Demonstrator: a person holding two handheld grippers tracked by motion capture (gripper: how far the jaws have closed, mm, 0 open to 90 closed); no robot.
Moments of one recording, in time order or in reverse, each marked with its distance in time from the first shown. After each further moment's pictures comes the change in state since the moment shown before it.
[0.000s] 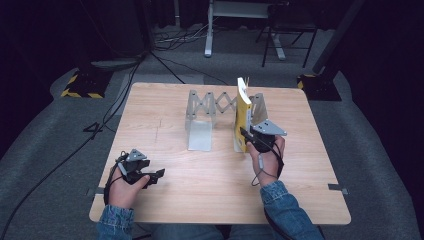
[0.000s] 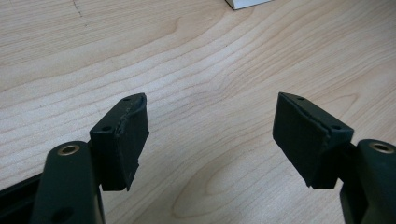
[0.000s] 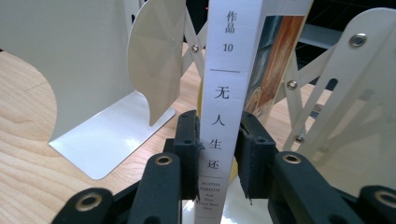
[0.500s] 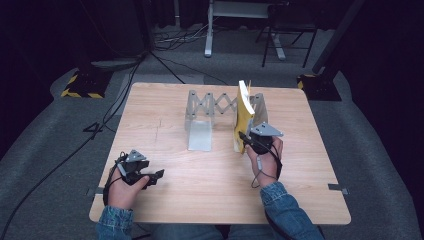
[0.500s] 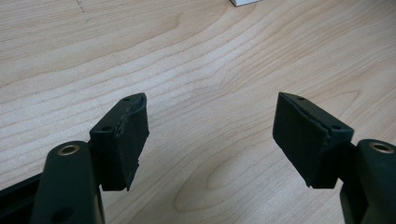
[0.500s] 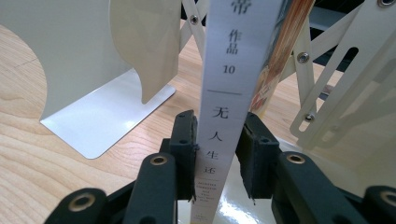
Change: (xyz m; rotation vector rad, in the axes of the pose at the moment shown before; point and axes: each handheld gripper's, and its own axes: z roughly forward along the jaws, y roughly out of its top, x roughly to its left) left arm 0.000 -0.003 -0.002 0.008 0.008 -0.001; right arm -0.001 -0.013 0.010 0.059 0.002 -0.003
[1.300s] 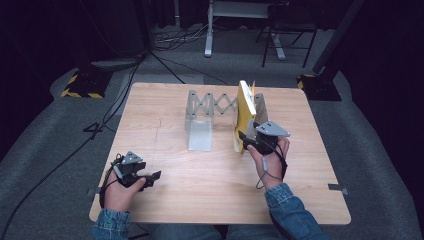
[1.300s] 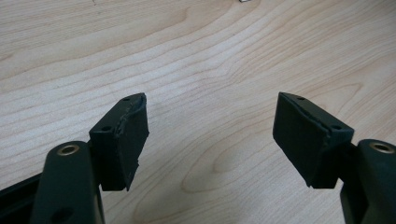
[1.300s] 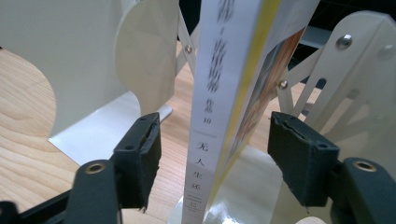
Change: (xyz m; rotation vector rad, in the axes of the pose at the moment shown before) left arm 0.003 -0.006 -0.008 -0.006 0.010 -0.011; right arm -0.004 0.013 -0.022 -0.071 -0.009 0.001
